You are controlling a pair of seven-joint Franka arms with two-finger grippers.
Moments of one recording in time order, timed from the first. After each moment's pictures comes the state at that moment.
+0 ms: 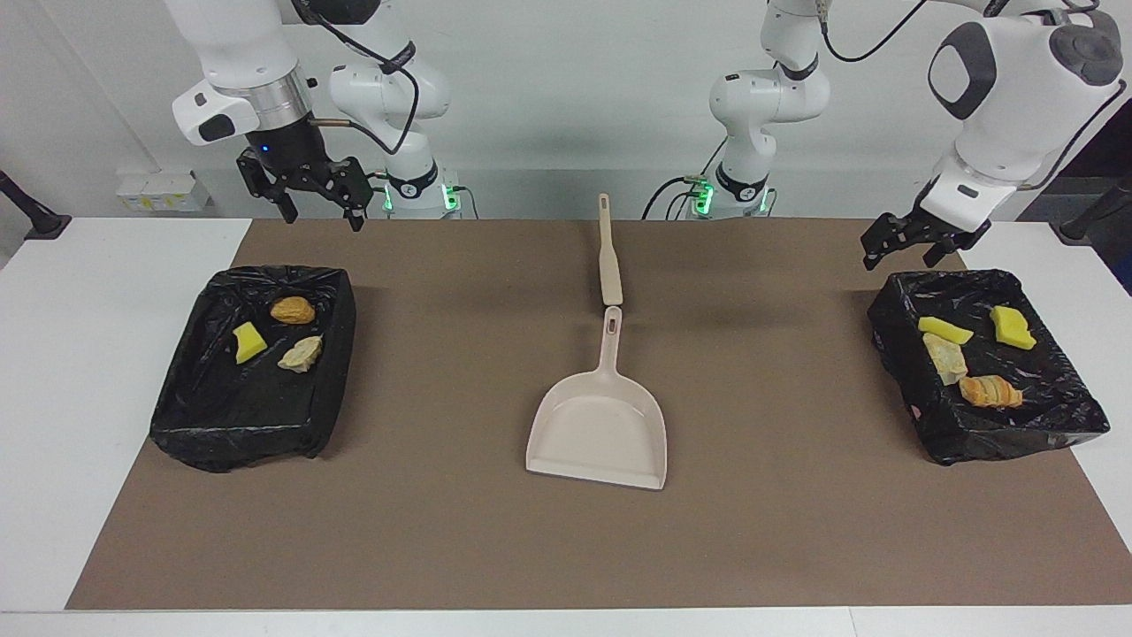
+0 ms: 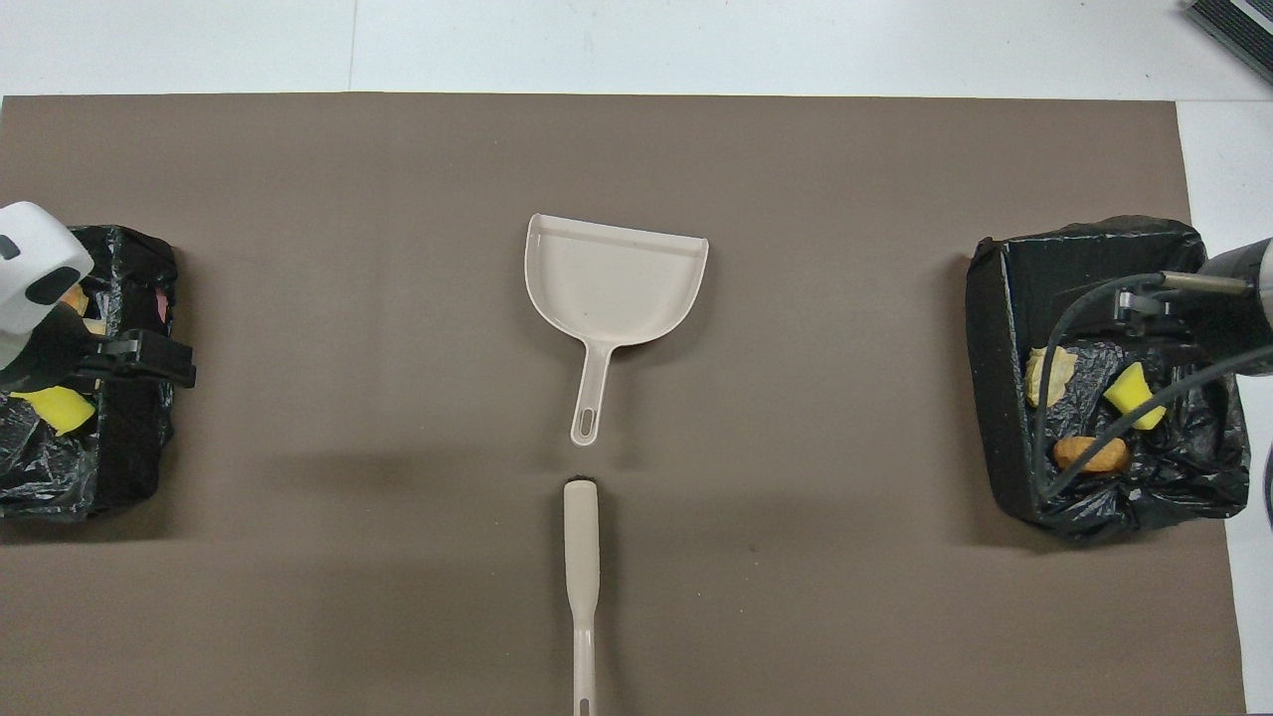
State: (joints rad) left arm 0.01 -0.03 0.00 -1.66 0.01 1.57 0.03; right arm -0.07 -0.05 0.14 -1.59 0.01 1.56 0.25
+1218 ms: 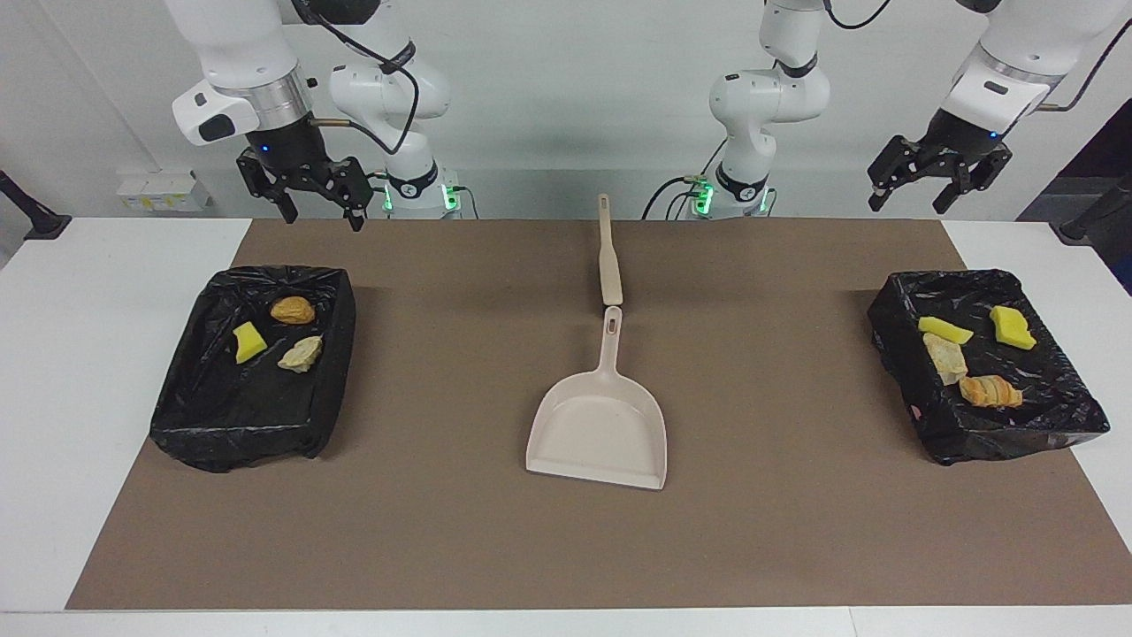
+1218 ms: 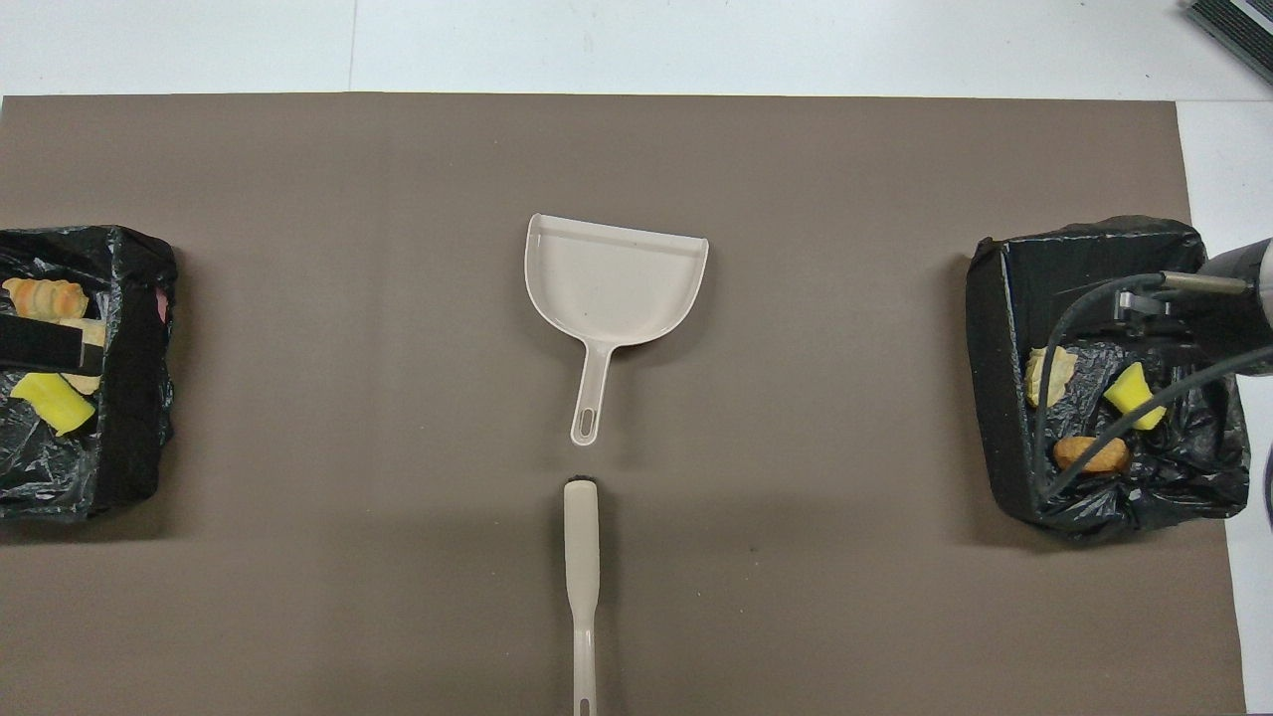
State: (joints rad) left arm 0.01 -0.10 -0.02 -1.58 -0.06 1.48 0.03; right arm -0.07 -0.05 0.14 -1.59 0.01 1.56 0.25
